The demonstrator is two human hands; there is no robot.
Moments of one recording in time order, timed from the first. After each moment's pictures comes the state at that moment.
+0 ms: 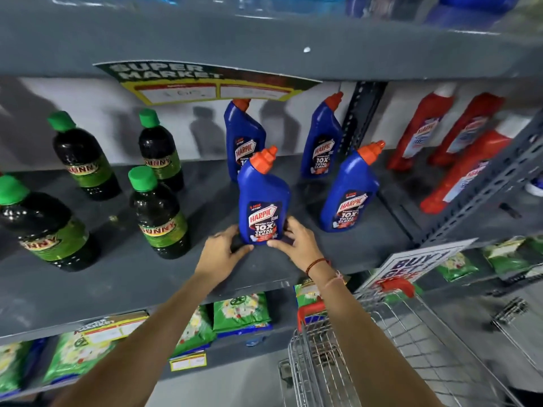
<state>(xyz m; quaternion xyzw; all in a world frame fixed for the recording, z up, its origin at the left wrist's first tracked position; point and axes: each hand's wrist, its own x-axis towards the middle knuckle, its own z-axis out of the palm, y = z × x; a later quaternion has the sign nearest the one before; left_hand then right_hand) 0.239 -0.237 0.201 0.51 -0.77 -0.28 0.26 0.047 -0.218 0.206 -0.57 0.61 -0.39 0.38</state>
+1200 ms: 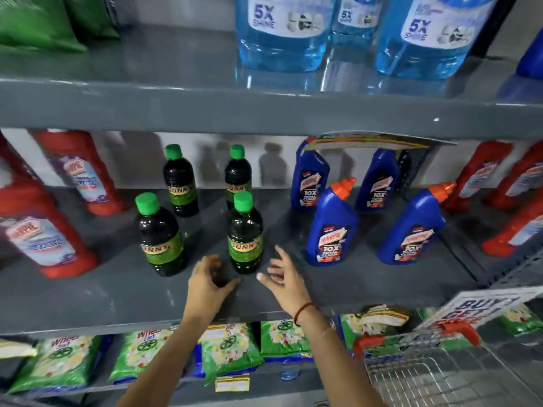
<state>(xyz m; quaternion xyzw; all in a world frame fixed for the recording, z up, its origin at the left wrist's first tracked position) 0.375 -0.194 0.205 0.65 -0.57 -0.28 0.41 0.202 -0.195 0.208 -0.54 0.56 -0.41 0.47</state>
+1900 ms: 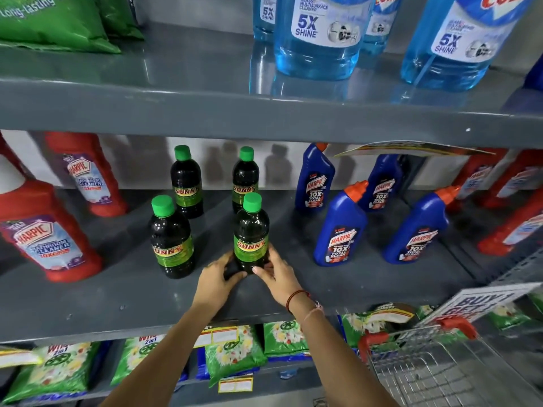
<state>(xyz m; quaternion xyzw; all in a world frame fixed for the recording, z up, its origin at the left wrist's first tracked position) 0.396 -0.226 0.199 0.58 -0.69 -0.27 0.35 0.235 -0.218 0.218 -0.65 0.58 -0.33 0.35</state>
